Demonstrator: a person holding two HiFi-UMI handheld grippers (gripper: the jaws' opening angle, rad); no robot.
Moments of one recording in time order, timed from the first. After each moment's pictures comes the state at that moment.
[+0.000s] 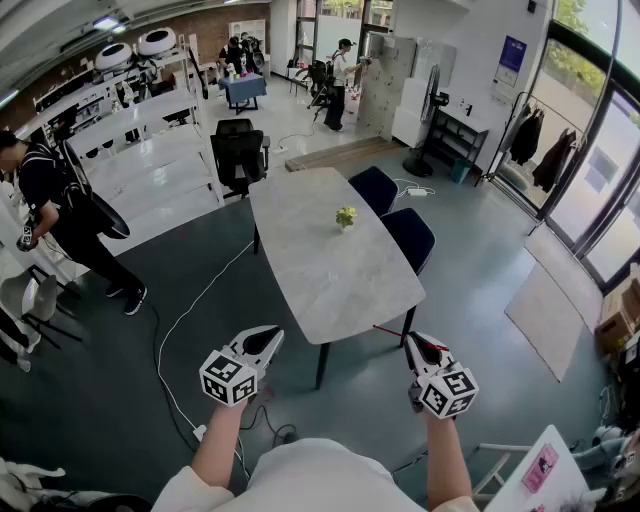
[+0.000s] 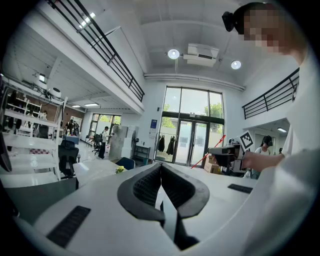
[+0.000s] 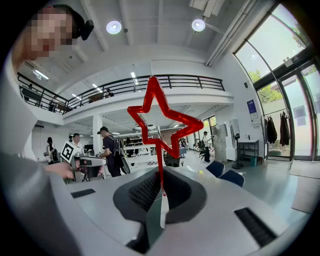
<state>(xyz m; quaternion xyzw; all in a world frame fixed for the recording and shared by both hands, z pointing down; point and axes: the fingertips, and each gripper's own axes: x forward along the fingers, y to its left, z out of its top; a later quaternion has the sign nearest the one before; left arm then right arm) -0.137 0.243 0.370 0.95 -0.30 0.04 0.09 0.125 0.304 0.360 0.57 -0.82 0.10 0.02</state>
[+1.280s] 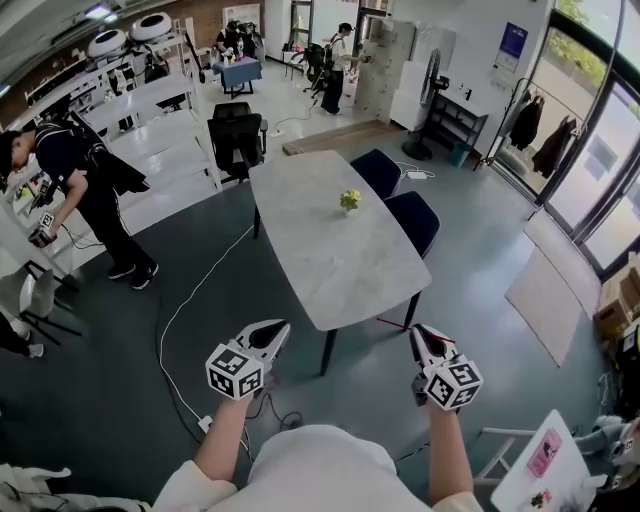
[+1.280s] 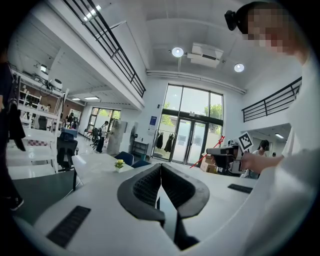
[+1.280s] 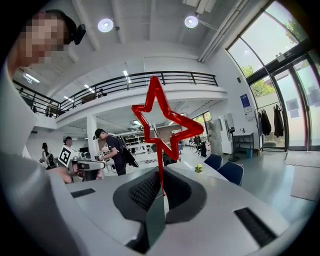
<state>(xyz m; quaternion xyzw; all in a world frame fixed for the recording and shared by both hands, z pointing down) -0.172 0.229 0.404 0.95 -0.28 0.05 0.12 0.093 0.294 0.391 0.59 -0.80 0.14 0.01</state>
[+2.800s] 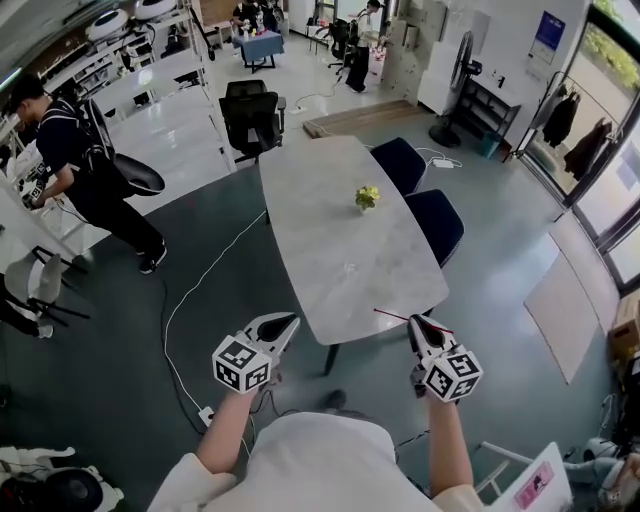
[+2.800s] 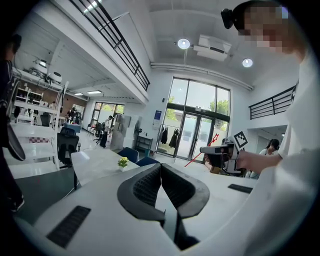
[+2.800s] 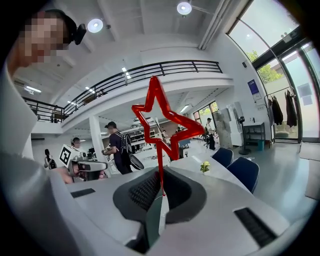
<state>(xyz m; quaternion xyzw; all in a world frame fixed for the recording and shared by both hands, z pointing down) -0.098 0.087 0.437 0.94 -0.29 0.08 0.14 0.141 0.117 0.434 0.54 -0.82 0.17 0.02</state>
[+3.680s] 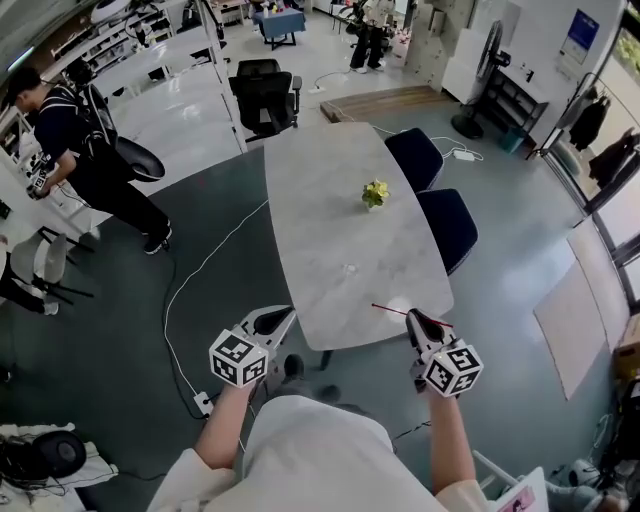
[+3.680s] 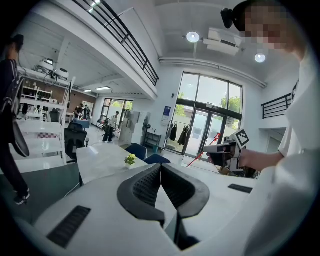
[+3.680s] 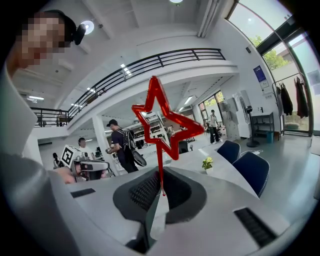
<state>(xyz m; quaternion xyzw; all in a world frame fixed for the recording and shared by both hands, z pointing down) -0.030 0.005 0.460 0.92 -0.34 0.10 0.16 0.214 0.016 0.460 0.49 -0.85 0.21 0.03</state>
